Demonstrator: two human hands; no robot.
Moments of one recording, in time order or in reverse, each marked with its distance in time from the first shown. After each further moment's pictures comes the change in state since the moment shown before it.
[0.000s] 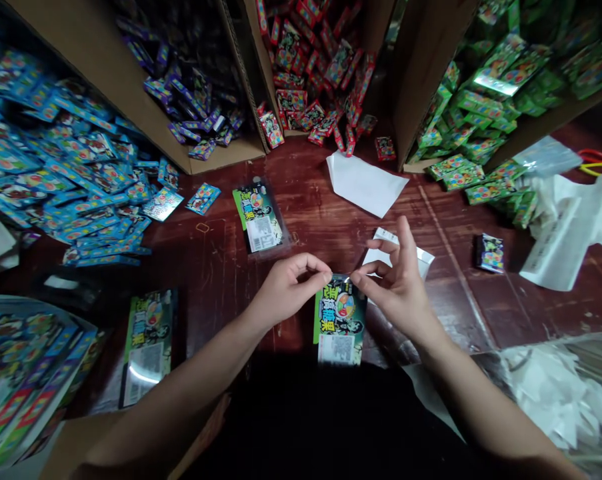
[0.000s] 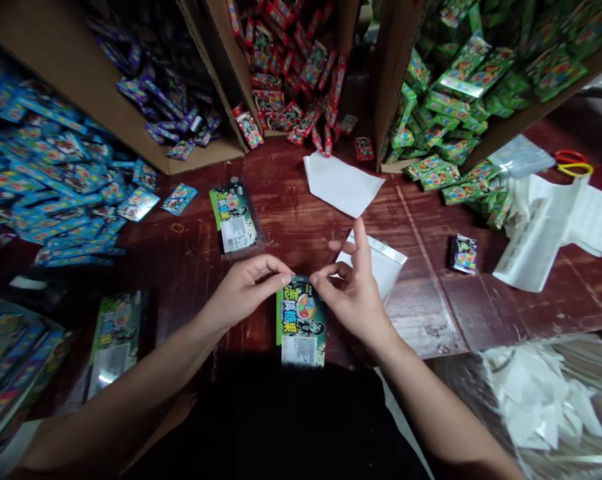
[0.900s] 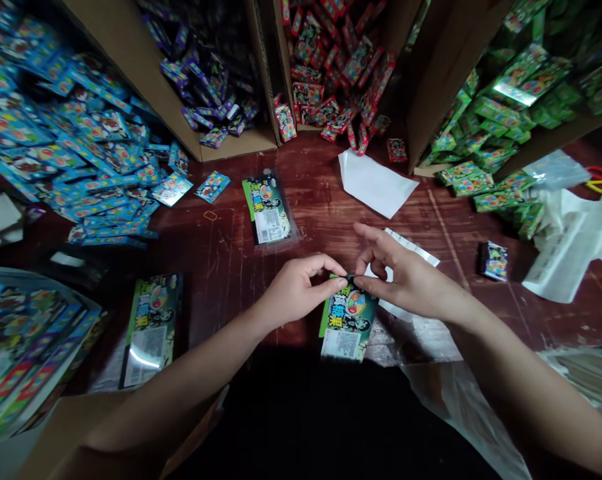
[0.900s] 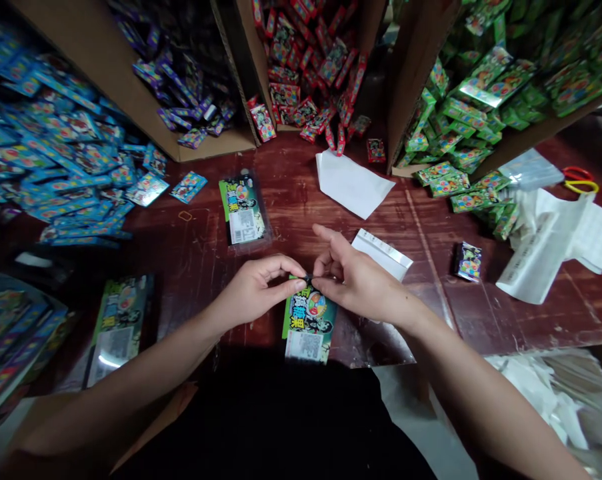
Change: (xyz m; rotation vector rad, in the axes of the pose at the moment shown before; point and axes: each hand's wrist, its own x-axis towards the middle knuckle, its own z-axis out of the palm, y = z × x) left_hand -0.008 -0.012 0.001 0.039 -0.091 0.157; right_hand 0.034 -0.044 -0.020 -0.385 -0.592 0.028
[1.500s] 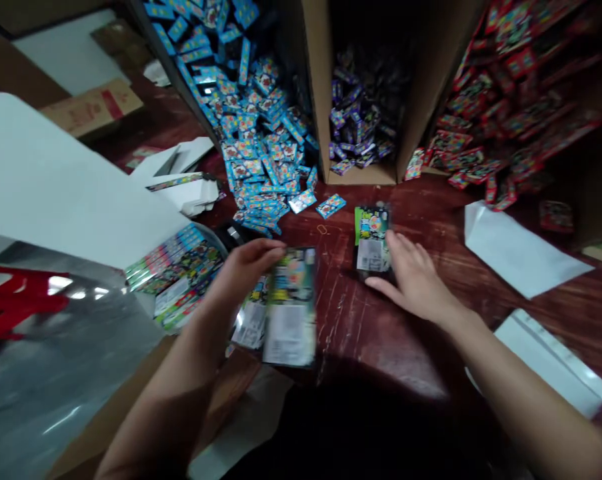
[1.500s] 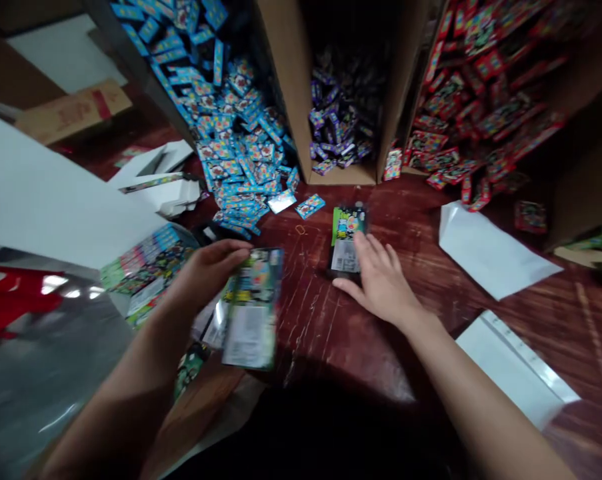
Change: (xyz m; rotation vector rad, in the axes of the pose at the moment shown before) left_hand -0.146 0.003 -0.179 0.088 0.853 -0.392; right_hand 0.141 0.014 0.097 -0.671 0.030 -0.338
